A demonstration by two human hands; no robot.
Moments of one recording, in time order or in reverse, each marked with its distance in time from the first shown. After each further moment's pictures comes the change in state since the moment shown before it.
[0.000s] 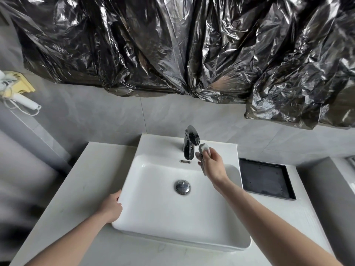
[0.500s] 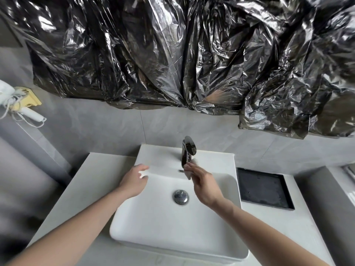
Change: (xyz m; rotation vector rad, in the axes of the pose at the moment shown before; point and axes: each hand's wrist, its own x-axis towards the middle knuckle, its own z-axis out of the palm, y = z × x) left_hand -0.008 0.130 -0.039 -0.120 0.115 0.232; right_hand -0.031 0.003 -0.007 -0.748 -0.178 -0.539
